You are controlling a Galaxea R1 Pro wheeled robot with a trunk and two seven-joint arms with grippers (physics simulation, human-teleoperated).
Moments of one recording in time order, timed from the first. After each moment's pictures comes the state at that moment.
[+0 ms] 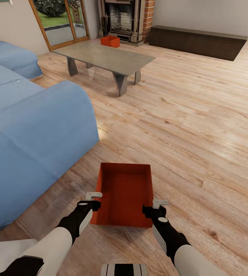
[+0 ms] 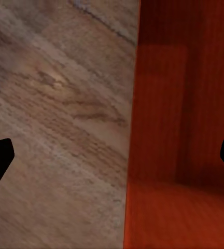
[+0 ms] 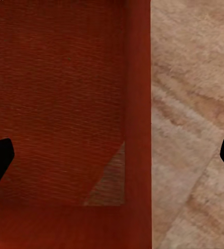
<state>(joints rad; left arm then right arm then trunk) -0.76 -0.11 -0.07 -0.40 0.04 0.26 0.22 -0.64 0.14 0.09 -0.44 -0.04 0.00 -0.20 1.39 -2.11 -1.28</state>
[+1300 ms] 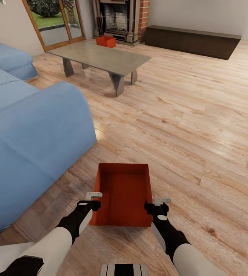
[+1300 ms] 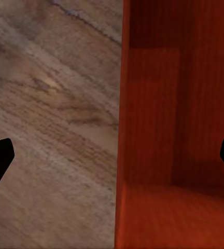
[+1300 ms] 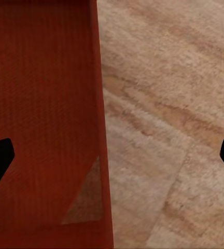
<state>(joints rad) -0.76 -0.11 -0.07 -0.40 0.04 0.26 0.22 -0.64 0.15 0.09 -0.47 -0.04 -0.01 -0.30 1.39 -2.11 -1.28</state>
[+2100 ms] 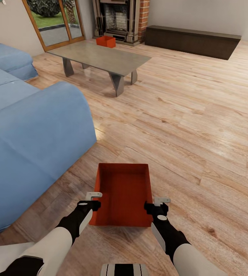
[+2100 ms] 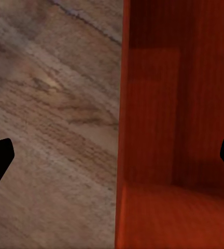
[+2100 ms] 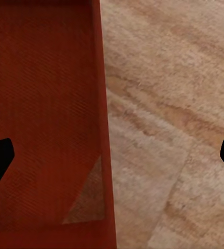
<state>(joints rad) -0.76 -0.11 -0.07 -0.40 0.04 0.26 0.22 -0.64 0.15 0.09 -0.47 -0.04 -0.01 -0.29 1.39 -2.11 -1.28</state>
